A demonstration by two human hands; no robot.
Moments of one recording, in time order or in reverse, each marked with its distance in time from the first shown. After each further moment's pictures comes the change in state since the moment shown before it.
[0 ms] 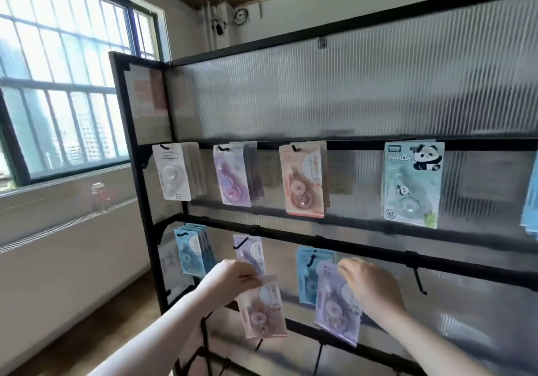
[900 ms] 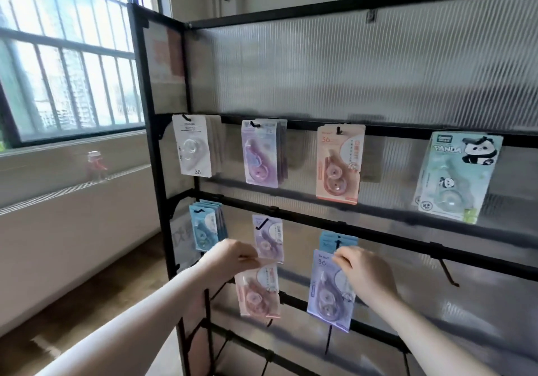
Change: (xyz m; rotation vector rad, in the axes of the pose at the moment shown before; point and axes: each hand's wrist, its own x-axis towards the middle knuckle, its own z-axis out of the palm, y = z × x) left_hand -0.009 -0.044 -0.014 -0.007 -0.078 0.061; right_hand 0.002 -0.048 0.014 0.033 -0.016 0.065
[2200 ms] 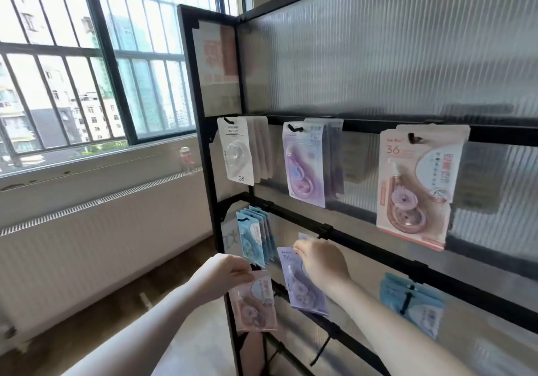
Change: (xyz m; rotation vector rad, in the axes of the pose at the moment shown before) left_hand -0.013 -0.067 -0.020 0.104 0.100 -0.389; right_hand 0.135 -0.107 0.108 0.205 -0.123 -0.445
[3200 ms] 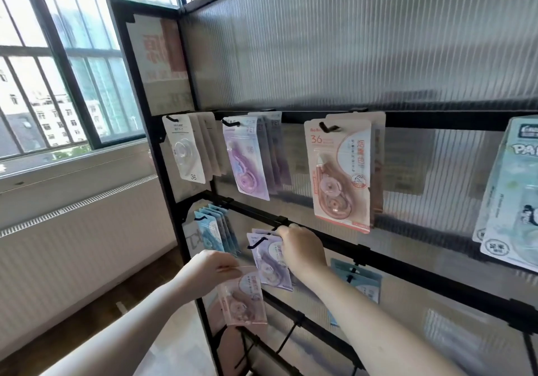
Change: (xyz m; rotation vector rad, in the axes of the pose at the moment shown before) left_hand 0.030 0.056 0.030 0.008 -0.028 0.063; right_hand -0.016 0.048 -0.029 -0.026 0.007 0.082
